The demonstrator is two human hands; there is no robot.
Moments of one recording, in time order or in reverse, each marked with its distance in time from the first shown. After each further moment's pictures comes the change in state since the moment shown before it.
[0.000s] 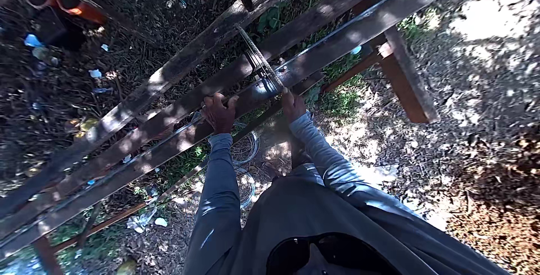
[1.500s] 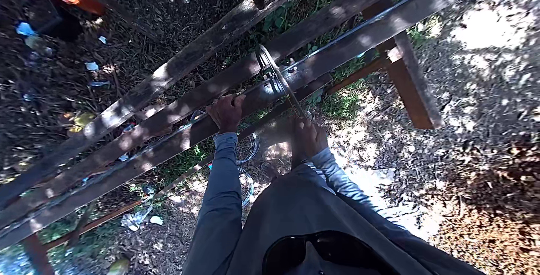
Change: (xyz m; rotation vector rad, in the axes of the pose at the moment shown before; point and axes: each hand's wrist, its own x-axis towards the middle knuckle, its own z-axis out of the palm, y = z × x) left_hand 0.002 -0.006 0.003 0.051 -0.164 0.029; right_hand -0.089 0.044 -0.020 -0.074 0.014 -0.011
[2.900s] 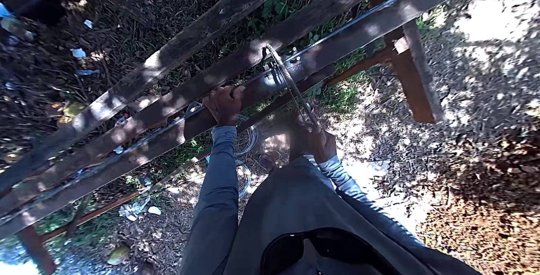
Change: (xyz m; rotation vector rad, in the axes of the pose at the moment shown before) left_hand -0.001 0.001 -0.001 0.016 -0.006 0.006; right_hand -0.032 0.004 -0.013 0.021 0.006 0.046
